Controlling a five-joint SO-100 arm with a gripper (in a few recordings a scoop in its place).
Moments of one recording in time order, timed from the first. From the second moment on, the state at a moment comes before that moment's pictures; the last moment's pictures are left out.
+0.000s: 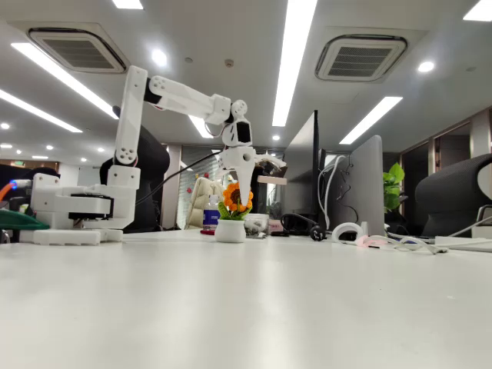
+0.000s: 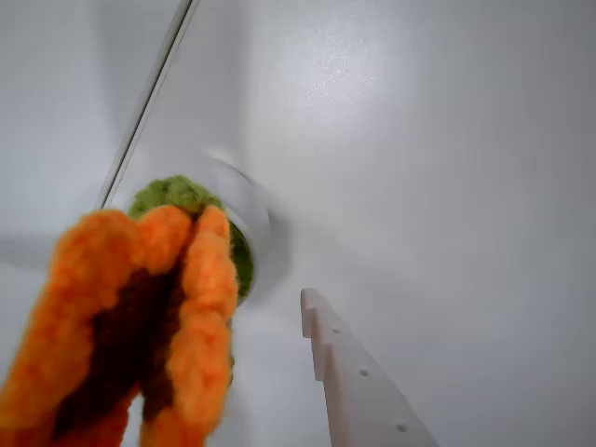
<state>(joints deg) -36.1 86.7 87.2 79.5 -90.4</state>
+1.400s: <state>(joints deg) -38.7 86.7 87.2 78.6 -90.4</state>
